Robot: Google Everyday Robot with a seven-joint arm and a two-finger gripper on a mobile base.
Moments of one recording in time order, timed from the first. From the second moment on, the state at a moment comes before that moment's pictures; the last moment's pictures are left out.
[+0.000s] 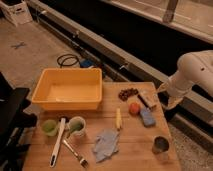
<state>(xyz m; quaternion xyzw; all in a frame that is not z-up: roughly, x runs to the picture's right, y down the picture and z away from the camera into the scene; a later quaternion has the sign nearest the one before) 0.297 0.054 0.680 -0.24 -0.09 -0.18 0.95</state>
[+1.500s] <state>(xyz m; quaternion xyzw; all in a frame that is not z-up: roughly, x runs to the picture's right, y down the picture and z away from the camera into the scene) 0.086 0.085 0.673 -0.25 -0.18 -0.40 0.86</state>
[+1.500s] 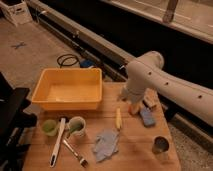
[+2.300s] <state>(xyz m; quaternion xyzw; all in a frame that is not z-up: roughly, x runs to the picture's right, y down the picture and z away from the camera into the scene) 0.020 0.118 0.657 -0.25 -0.22 -0.47 0.82</state>
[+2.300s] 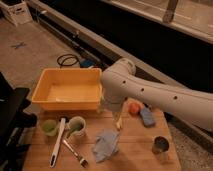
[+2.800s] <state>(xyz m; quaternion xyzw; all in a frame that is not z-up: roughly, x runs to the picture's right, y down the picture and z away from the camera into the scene) 0.005 0.113 0.647 -0.23 -0.20 -0.50 0.81</state>
